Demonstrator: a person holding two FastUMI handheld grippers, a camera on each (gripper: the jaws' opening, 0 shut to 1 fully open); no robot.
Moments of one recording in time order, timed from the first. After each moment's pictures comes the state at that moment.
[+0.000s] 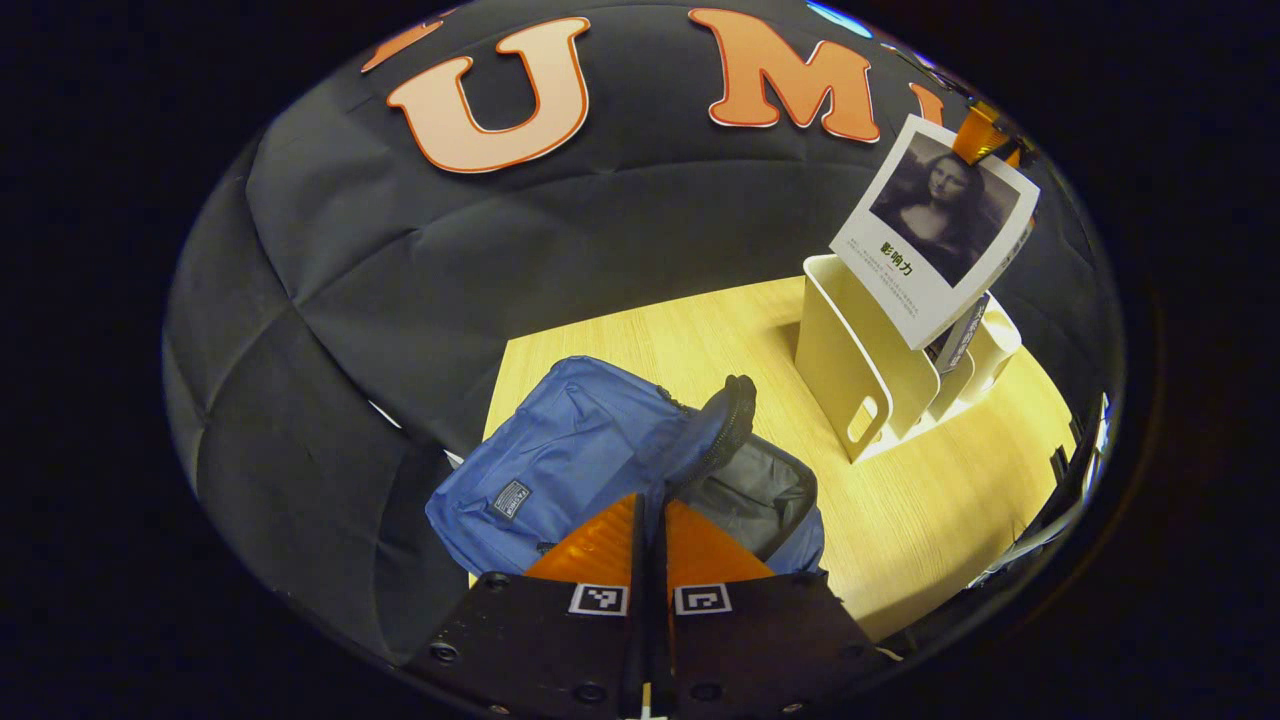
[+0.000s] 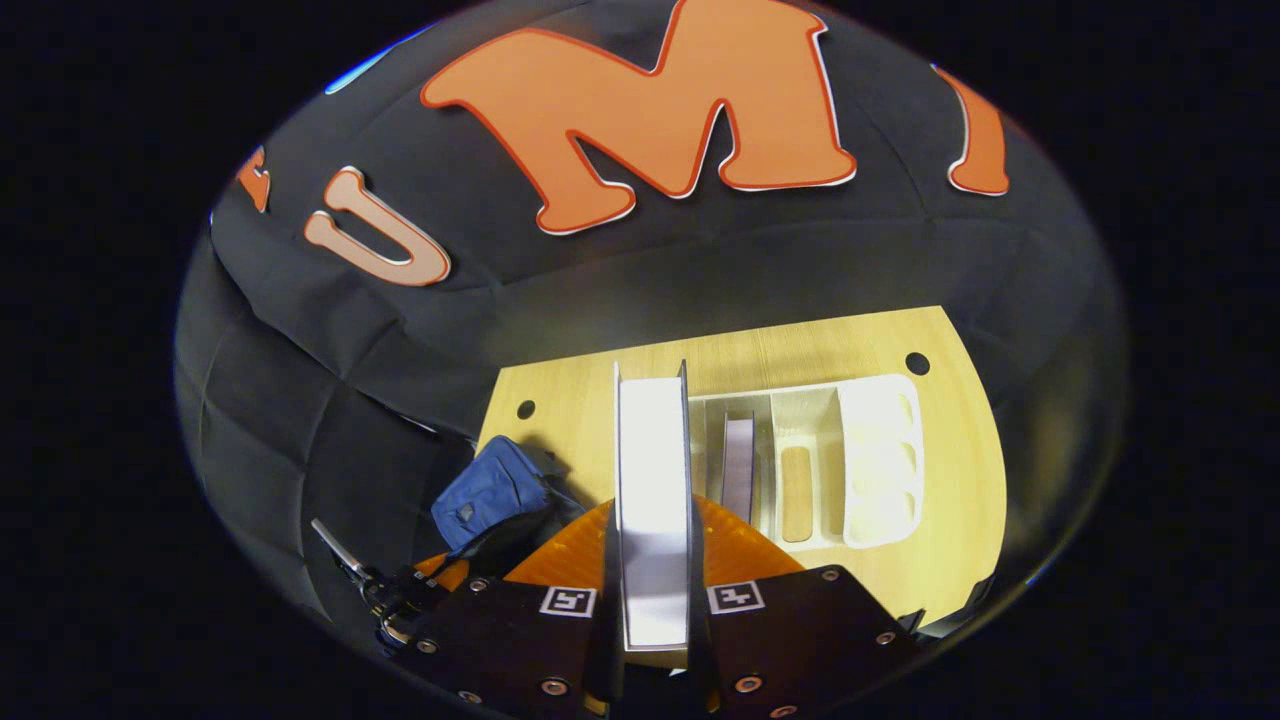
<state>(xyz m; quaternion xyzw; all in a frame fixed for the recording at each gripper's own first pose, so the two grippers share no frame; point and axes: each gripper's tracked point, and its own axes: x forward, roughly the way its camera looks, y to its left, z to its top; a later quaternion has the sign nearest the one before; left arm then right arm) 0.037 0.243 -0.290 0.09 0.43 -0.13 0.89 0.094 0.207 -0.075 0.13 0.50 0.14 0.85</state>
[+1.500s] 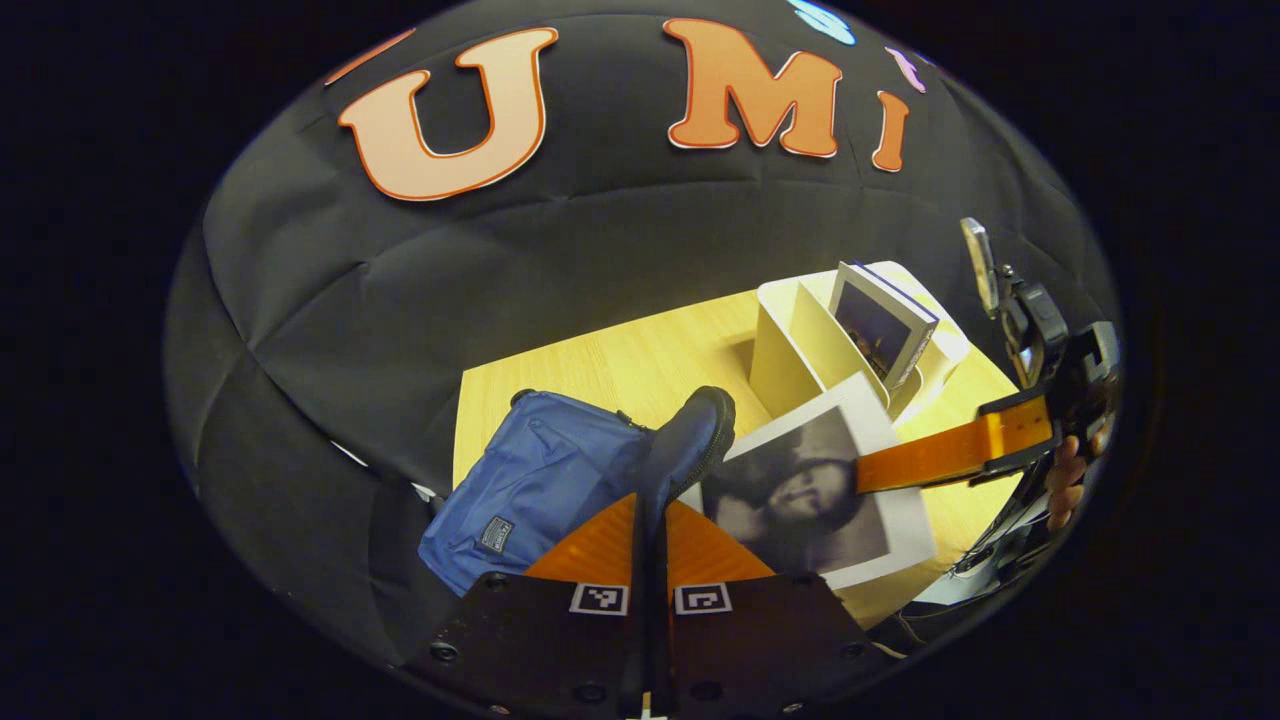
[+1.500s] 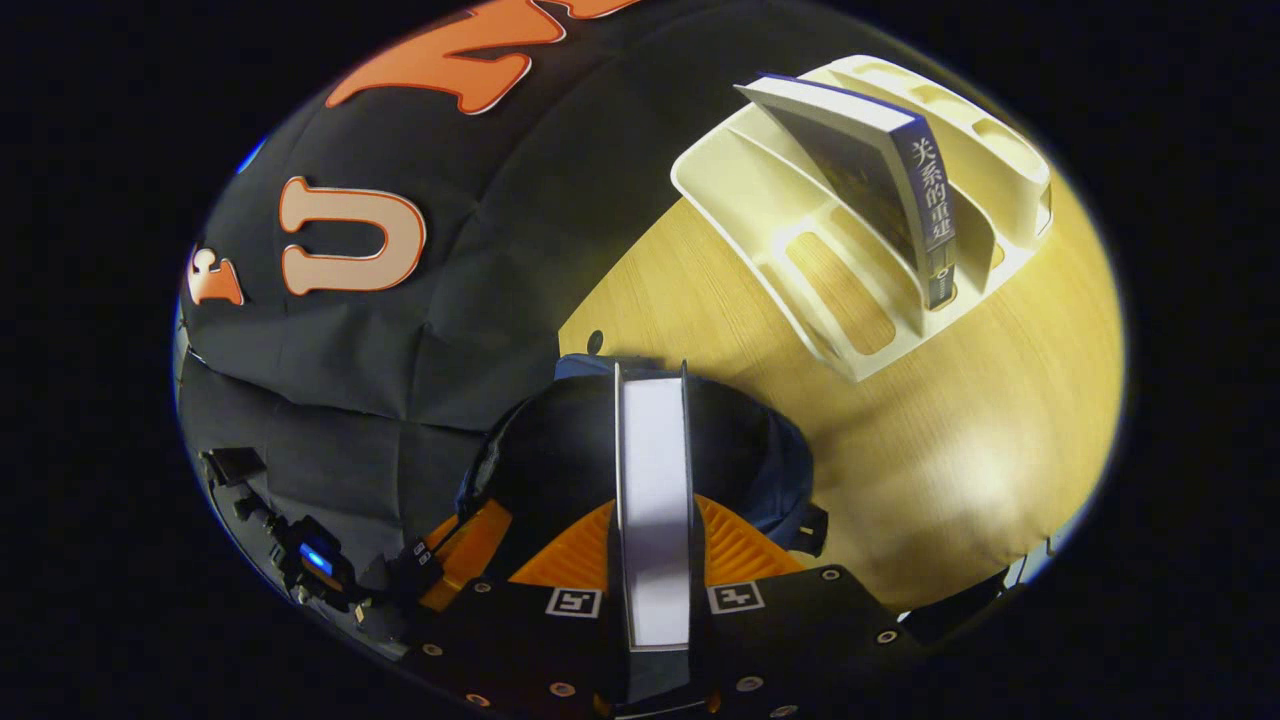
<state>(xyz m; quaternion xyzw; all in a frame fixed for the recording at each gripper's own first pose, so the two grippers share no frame) 0.057 0.235 -0.254 0.08 0.42 -0.21 0.88 -0.051 0.396 -0.245 0.40 0.53 0.12 0.74</state>
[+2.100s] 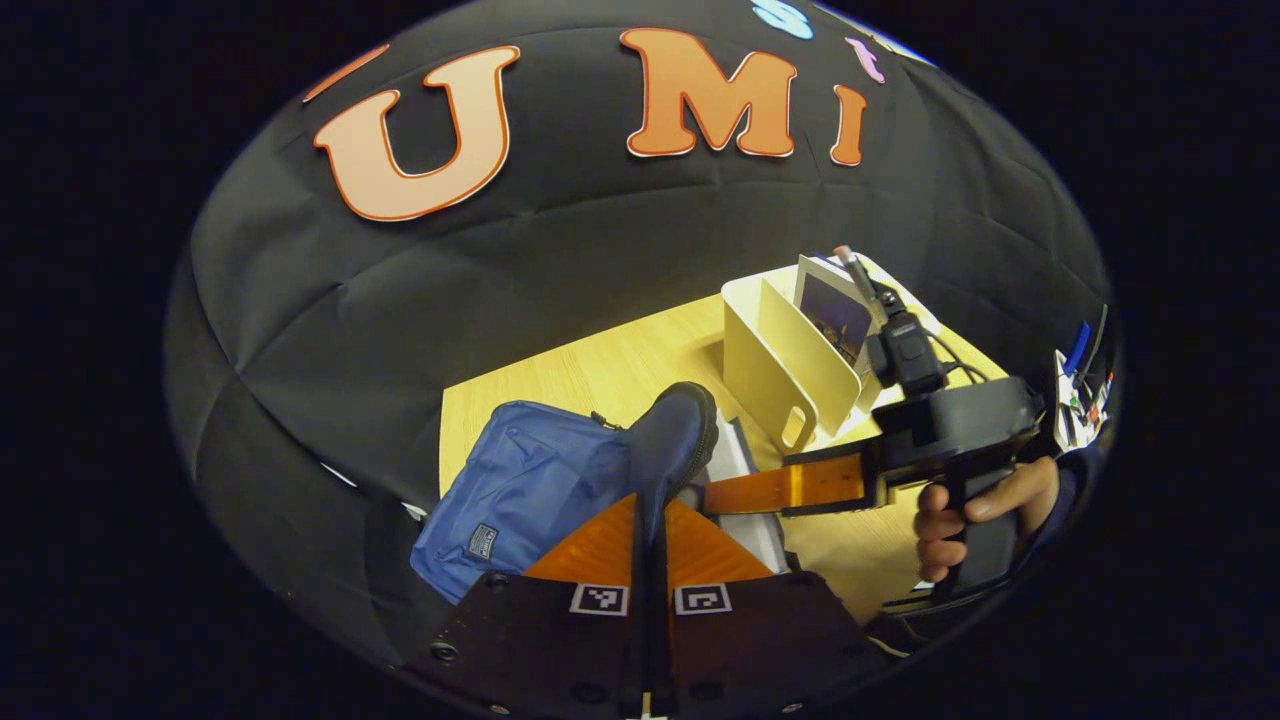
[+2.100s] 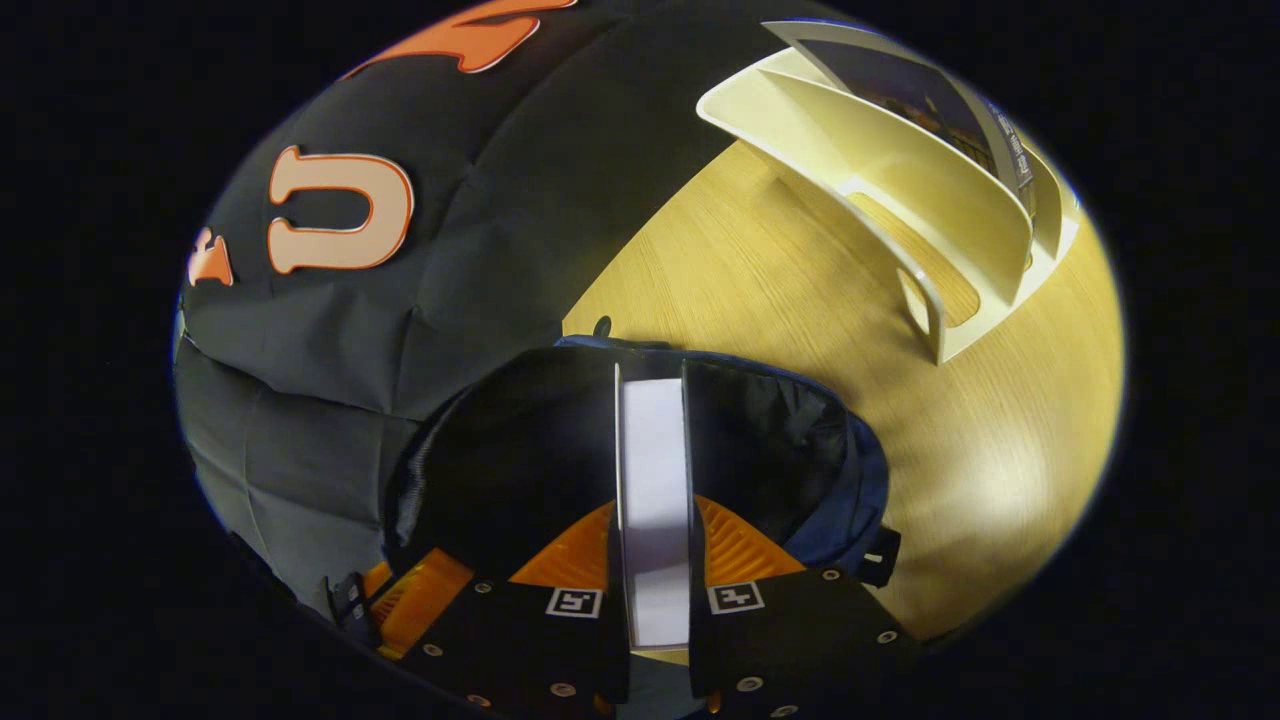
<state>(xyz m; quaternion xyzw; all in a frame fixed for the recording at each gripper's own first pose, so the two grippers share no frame) 0.037 0.226 -0.251 0.09 0.39 -0.26 0.88 -0.029 0.470 -0.300 0.40 0.51 0.14 0.75</state>
